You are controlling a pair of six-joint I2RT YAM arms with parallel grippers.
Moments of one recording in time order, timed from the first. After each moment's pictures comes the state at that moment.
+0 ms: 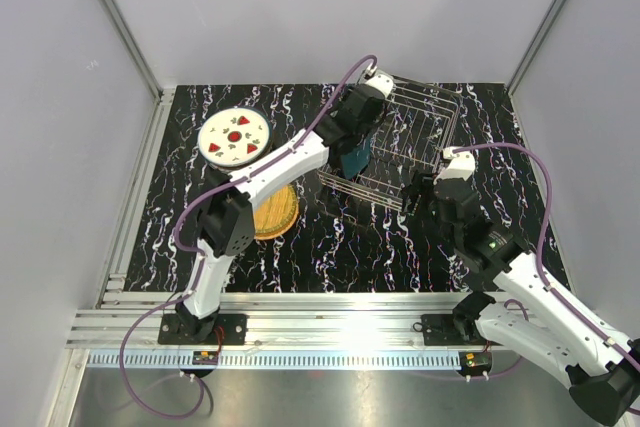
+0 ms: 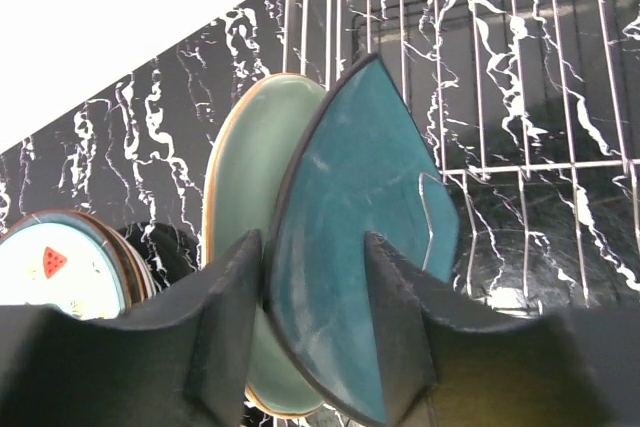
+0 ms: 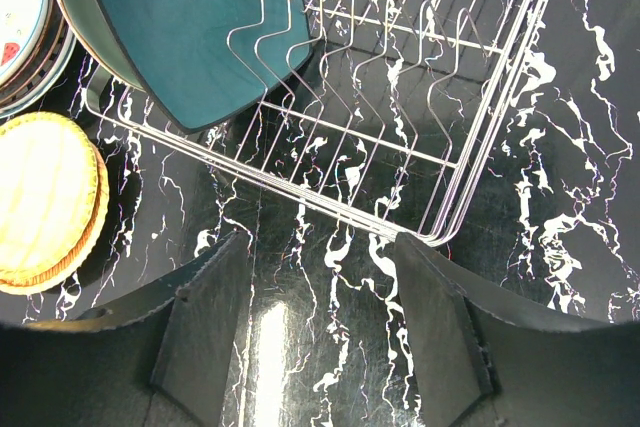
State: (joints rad) left arm -0.81 2.11 2.00 -0.44 -0.52 0.03; right arm 0.64 0.78 0.75 -0.42 0.44 0.48
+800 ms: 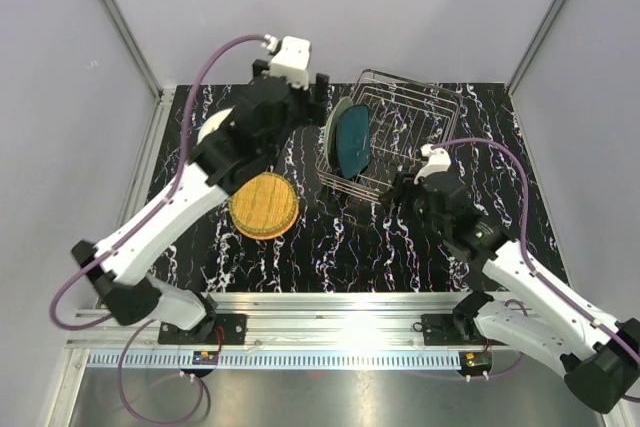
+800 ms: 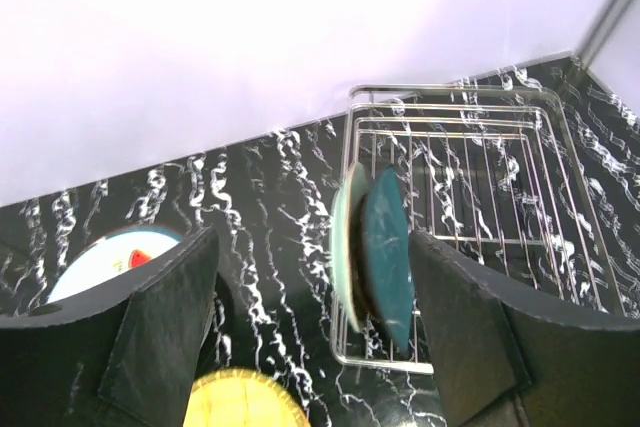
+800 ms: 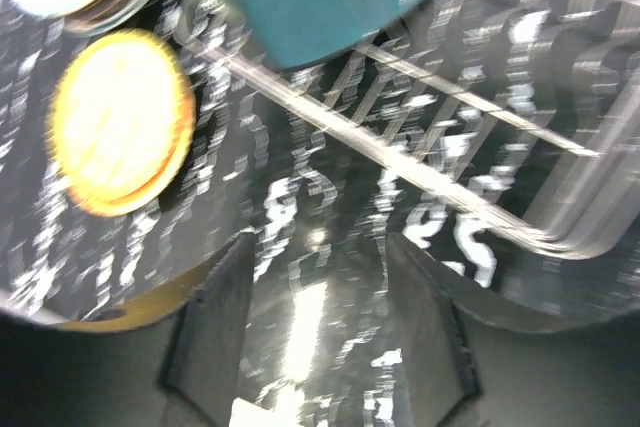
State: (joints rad) left arm -0.81 1.51 1.75 -0.42 -0.51 -0.04; right arm 0.64 0.86 0.75 -0.36 0.21 0.50
